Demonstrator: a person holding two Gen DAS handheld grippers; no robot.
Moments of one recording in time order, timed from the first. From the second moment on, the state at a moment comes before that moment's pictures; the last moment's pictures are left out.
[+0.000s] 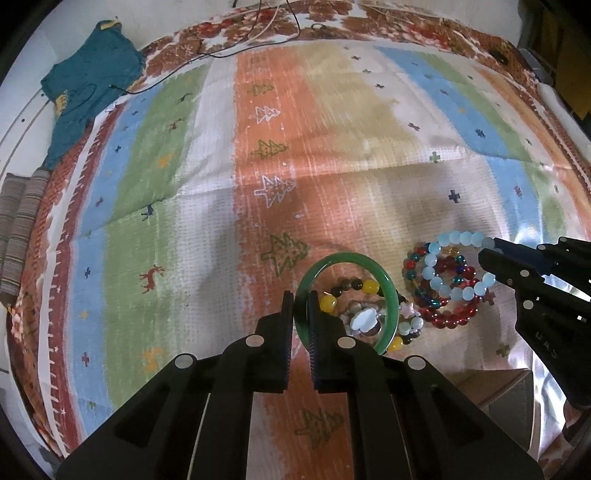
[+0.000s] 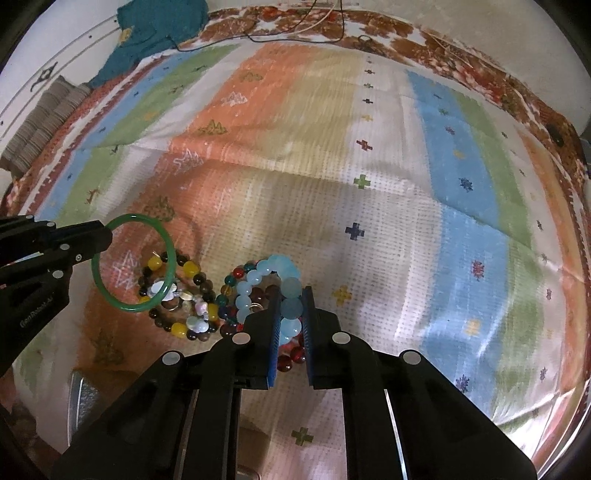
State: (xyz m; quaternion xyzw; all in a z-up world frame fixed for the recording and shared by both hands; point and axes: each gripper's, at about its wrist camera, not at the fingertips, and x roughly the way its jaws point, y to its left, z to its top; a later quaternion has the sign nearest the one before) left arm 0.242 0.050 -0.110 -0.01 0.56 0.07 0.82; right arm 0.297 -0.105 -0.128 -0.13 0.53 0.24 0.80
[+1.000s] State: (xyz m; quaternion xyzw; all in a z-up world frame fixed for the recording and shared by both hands) left arm 0.177 0.031 -0.036 -0.03 0.49 0.03 0.87; right arm 0.238 -0.138 -0.052 -0.08 0.42 0.25 0.87
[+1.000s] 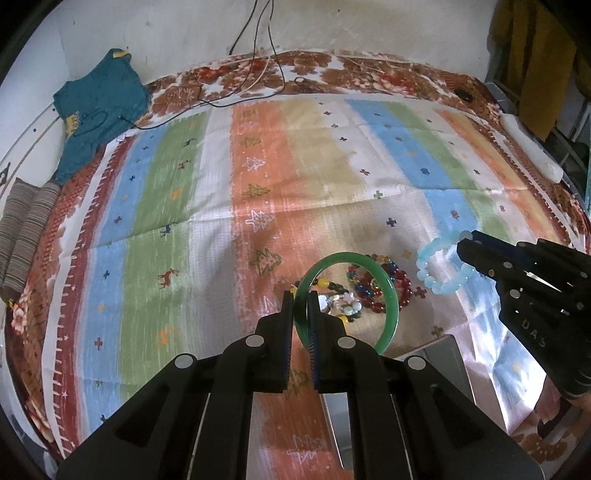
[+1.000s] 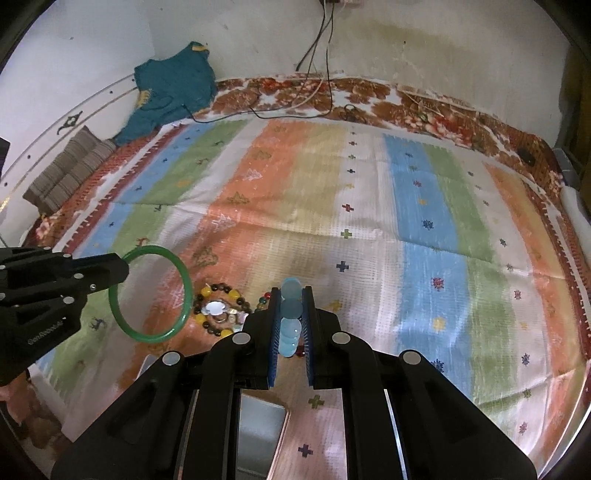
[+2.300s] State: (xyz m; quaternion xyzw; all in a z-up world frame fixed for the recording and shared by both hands) left arm 0.106 0.008 -0.024 -0.03 0.47 0.02 0.88; right arm 0.163 -0.152 -0.042 -0.09 0.41 0.26 0.87
